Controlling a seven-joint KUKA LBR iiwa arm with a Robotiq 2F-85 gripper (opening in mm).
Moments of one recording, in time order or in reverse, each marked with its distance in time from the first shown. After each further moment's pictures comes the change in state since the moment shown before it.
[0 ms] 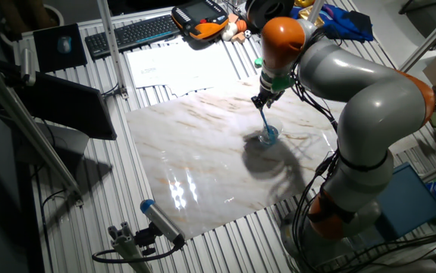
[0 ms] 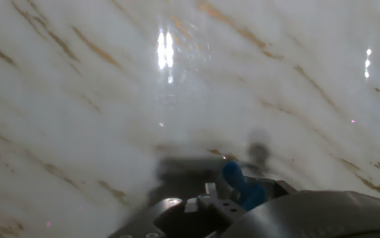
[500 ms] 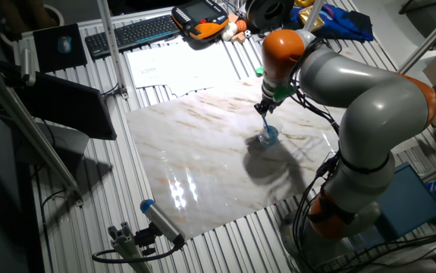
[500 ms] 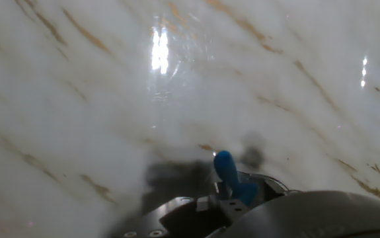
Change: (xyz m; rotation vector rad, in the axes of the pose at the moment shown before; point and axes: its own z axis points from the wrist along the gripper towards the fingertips) arm 0.014 -0.013 0.024 0.057 -0.015 -0.013
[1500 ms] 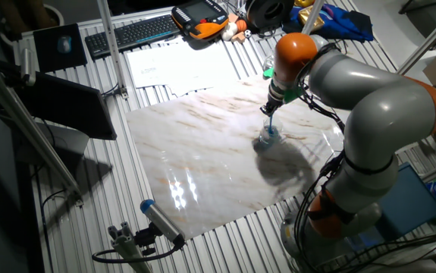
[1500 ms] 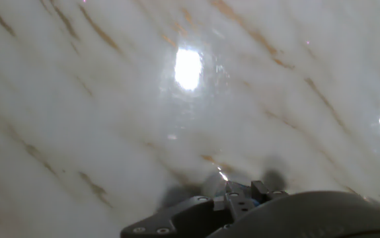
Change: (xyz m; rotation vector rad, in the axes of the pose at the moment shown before) arm -0.001 -0.006 0.017 -0.075 -0.092 -0.092
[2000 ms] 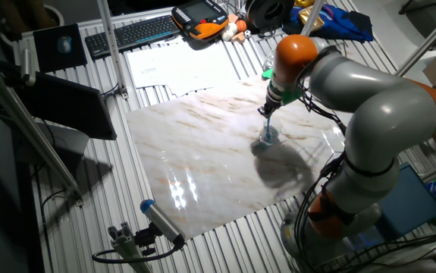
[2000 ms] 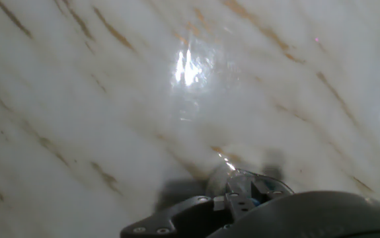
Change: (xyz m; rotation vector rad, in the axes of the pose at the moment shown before) arm 0.011 0.004 -0.007 0.028 0.062 -0.044
